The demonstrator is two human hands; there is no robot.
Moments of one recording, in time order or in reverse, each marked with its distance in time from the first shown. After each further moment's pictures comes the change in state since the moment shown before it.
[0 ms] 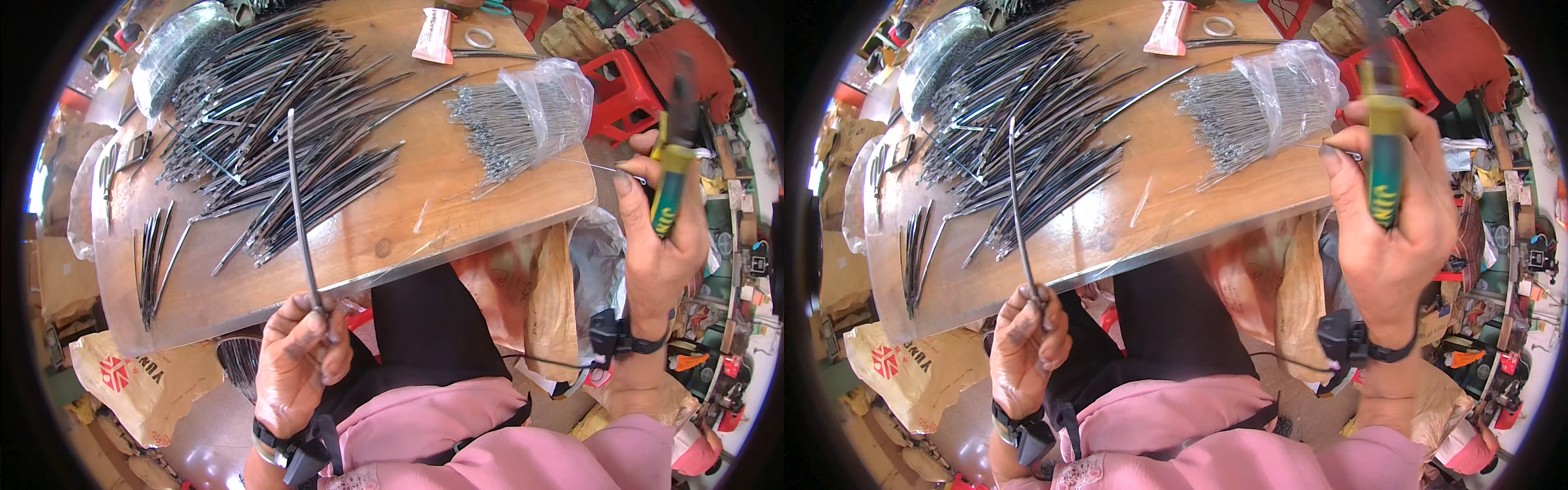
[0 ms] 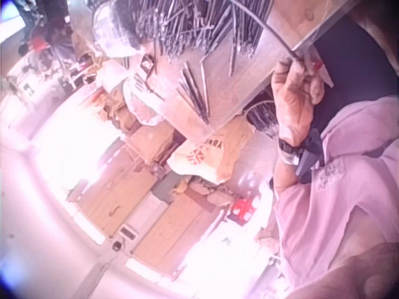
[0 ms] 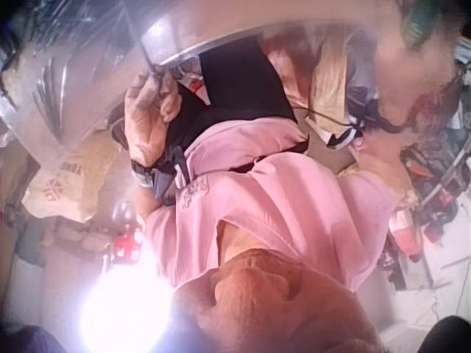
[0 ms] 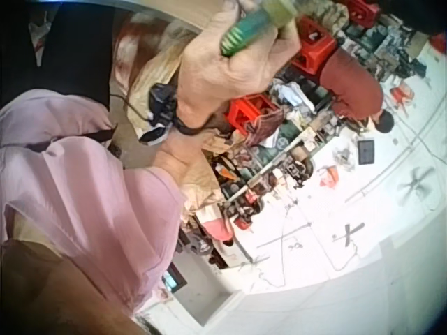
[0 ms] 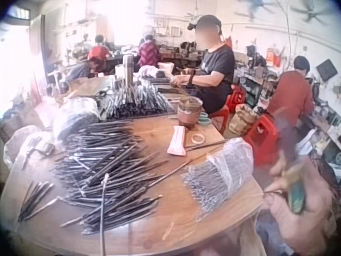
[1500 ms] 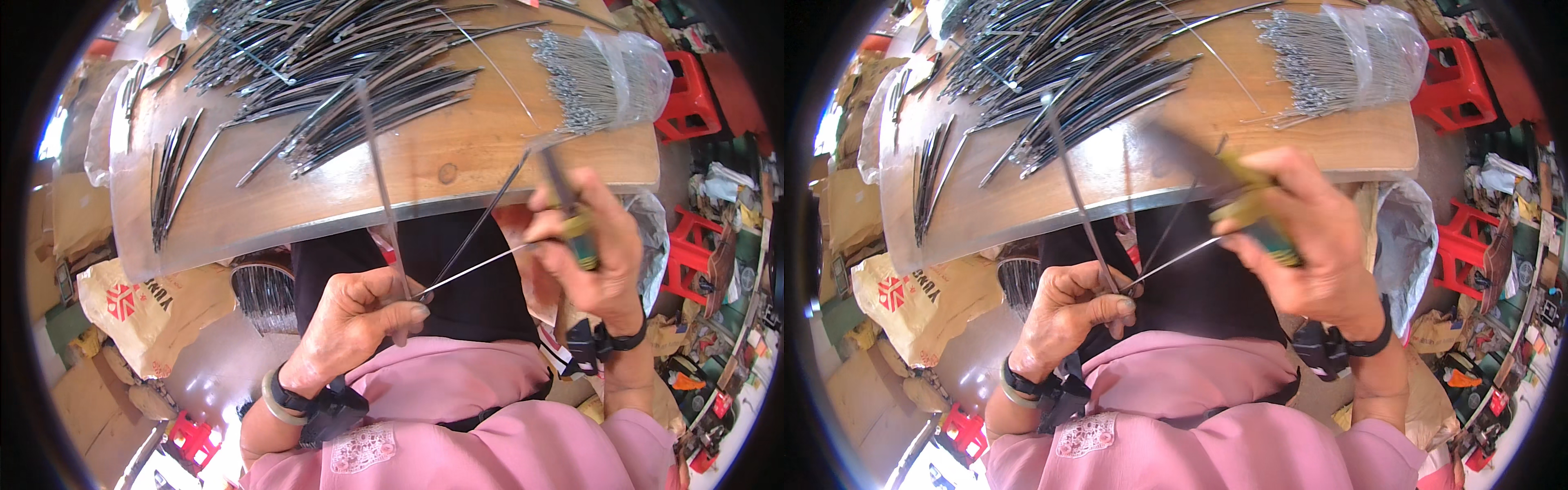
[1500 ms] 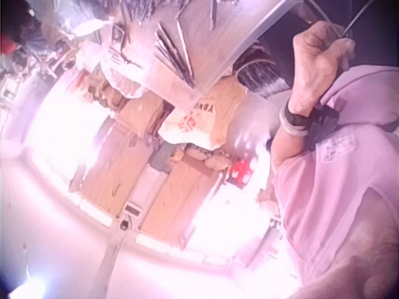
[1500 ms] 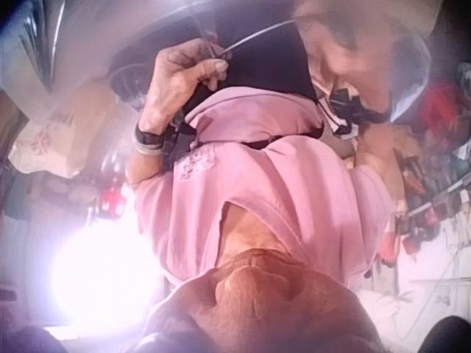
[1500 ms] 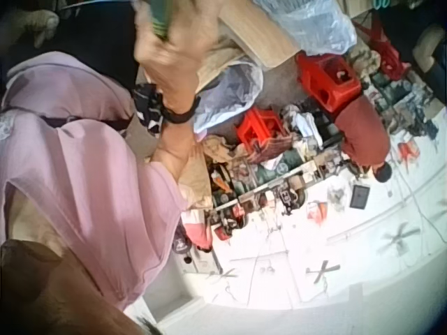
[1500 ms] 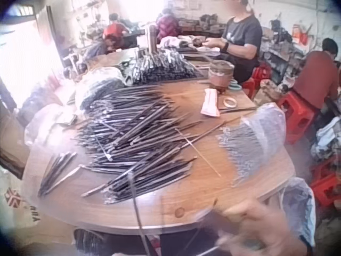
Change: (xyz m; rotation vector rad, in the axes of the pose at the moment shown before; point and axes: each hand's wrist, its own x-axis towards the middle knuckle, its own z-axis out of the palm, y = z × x) left_hand -0.011 -0.018 -0.006 0.606 -0.036 -0.200; right_hand -0.062 -0.038 0.056 0.756 -0.536 0.147
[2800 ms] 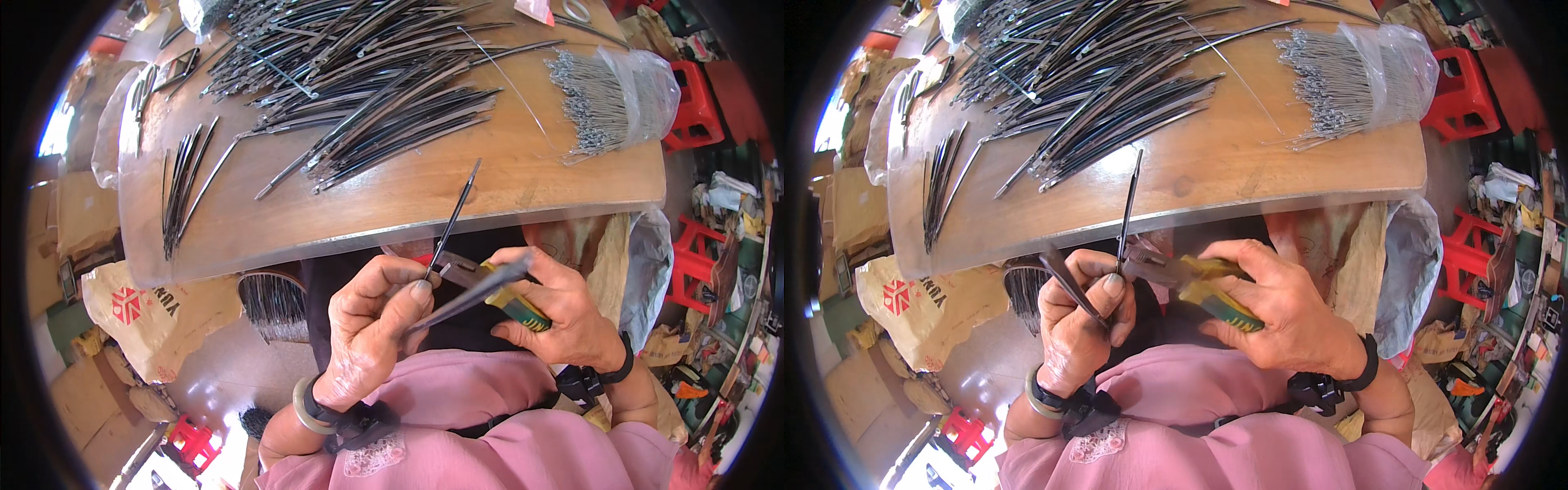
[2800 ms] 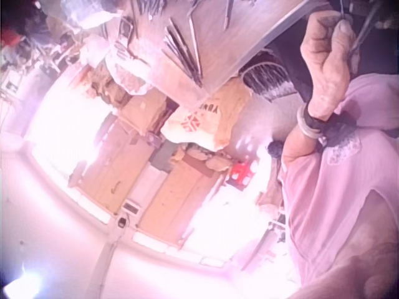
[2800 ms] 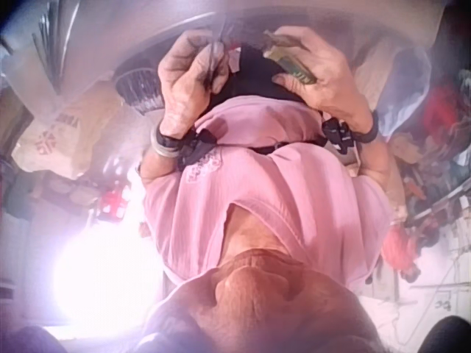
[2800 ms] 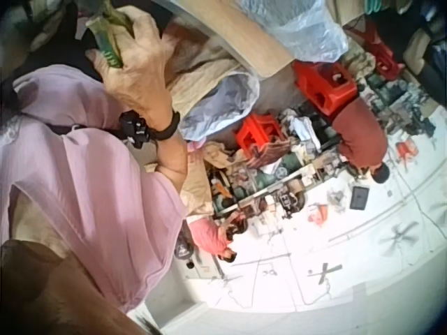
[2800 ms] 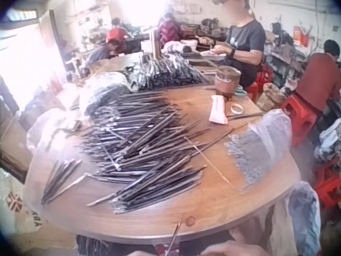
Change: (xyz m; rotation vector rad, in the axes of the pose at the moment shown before) left_hand 0.001 0.000 0.014 -0.300 0.179 0.290; right_hand -0.018 -0.002 0.030 0.030 -0.319 0.045
